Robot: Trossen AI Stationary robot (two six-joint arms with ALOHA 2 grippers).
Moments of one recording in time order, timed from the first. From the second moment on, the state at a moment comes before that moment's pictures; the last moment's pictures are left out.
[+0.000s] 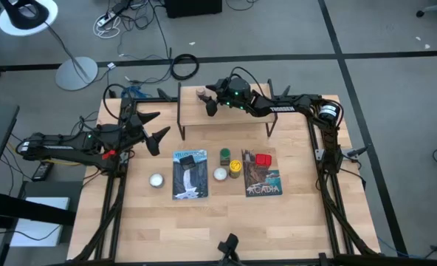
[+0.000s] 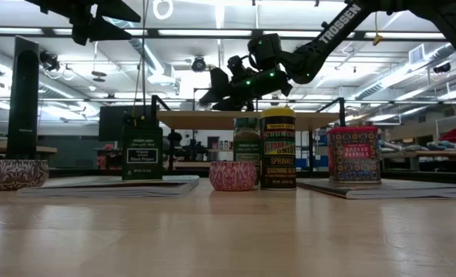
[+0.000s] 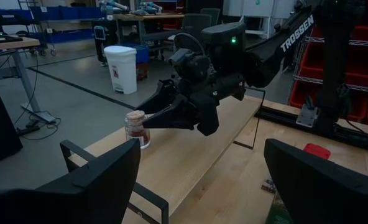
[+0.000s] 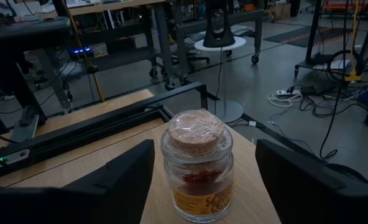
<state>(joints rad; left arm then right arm) -0.05 0.55 0.60 -0.17 -0.66 -0.14 -0.49 2.00 1.33 0.51 -0.02 0.11</state>
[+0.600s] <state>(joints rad) -0.05 0.55 0.60 -0.17 -0.66 -0.14 -0.49 2.03 1.33 0.58 -0.03 0.13</state>
